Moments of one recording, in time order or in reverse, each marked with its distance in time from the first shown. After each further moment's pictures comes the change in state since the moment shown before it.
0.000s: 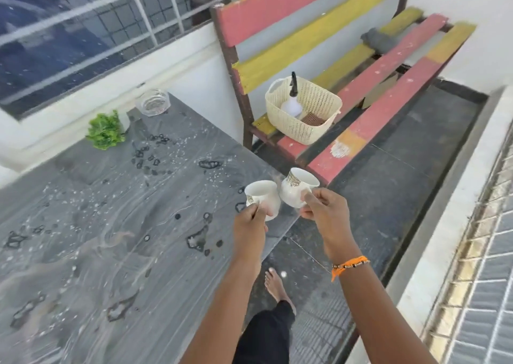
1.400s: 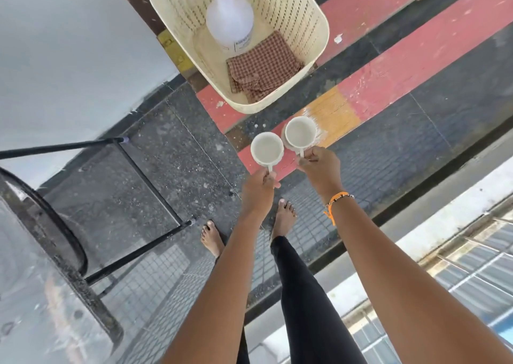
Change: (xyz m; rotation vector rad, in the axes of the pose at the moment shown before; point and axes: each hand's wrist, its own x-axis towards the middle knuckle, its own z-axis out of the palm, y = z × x) left_hand 0.291 -0.112 0.353 0.360 -0.073 -0.409; right_hand 0.456 0.163 -0.103 -0.571 -0.322 0.298
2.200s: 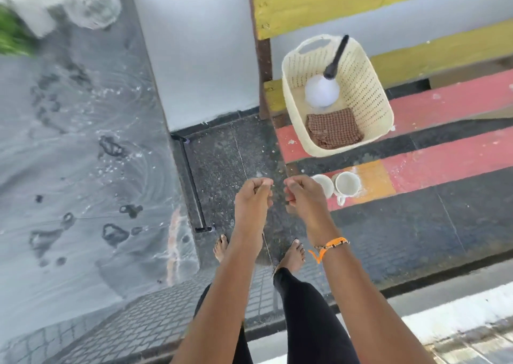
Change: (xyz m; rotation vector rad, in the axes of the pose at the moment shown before) left_hand -0.123 0.041 -0.133 -0.665 0.401 -0.067; right_hand -0.142 -0.126 0.043 0.200 -0.328 -0.178
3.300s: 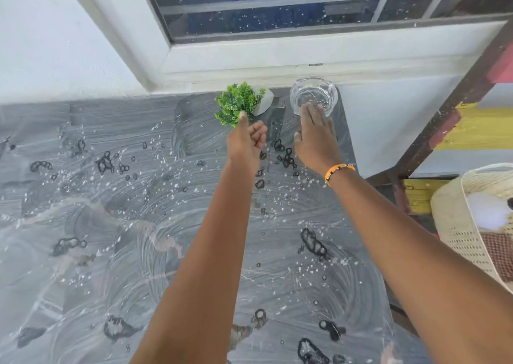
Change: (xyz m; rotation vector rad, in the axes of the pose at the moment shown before) left_hand 0.225 0.212 -0.339 -0.825 0.167 0.072; right_hand 0.109 -0.233 0.375 -1.076 -0.084 -0.785
